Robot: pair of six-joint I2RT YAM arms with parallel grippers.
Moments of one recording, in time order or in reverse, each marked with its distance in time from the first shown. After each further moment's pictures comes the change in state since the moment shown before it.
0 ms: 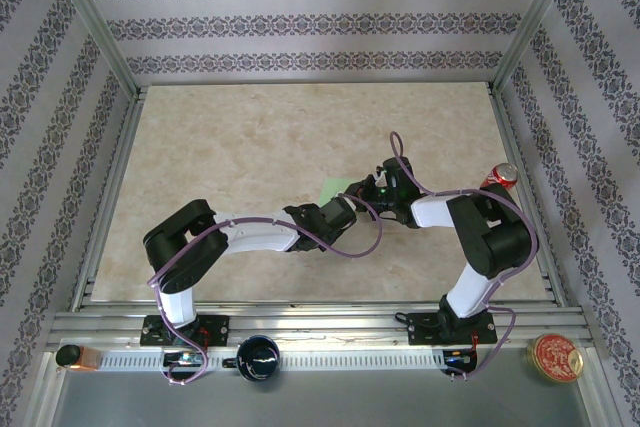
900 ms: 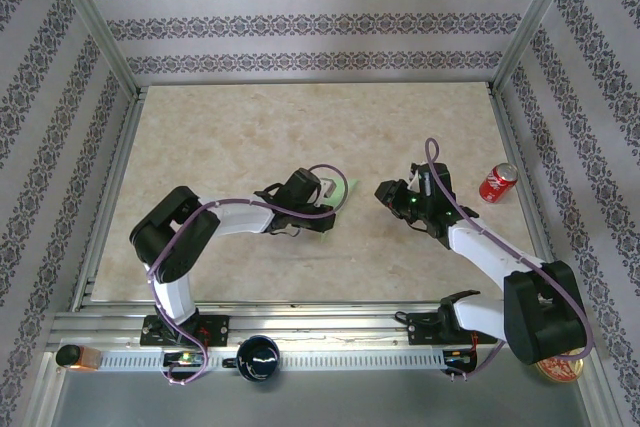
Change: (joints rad) left arm 0.269 -0.019 -0.138 0.346 0.742 -0.402; right arm -0.112 -0.500 -0.120 -0.386 0.177 -0.346
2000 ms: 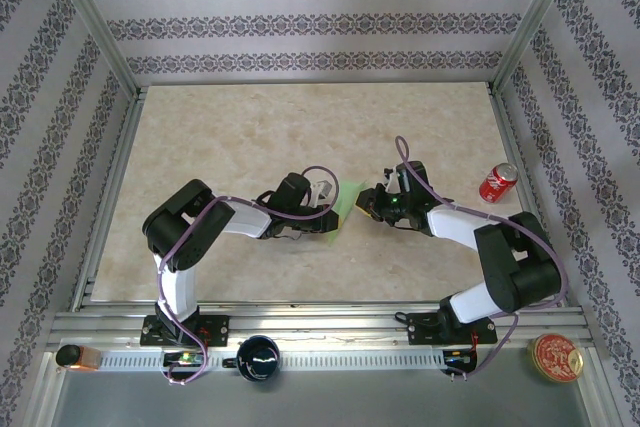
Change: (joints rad) left arm 0.044 0.100 -0.104 0.361 0.218 -0.239; right arm 0.078 0.282 0.055 0.131 -0.169 0.001
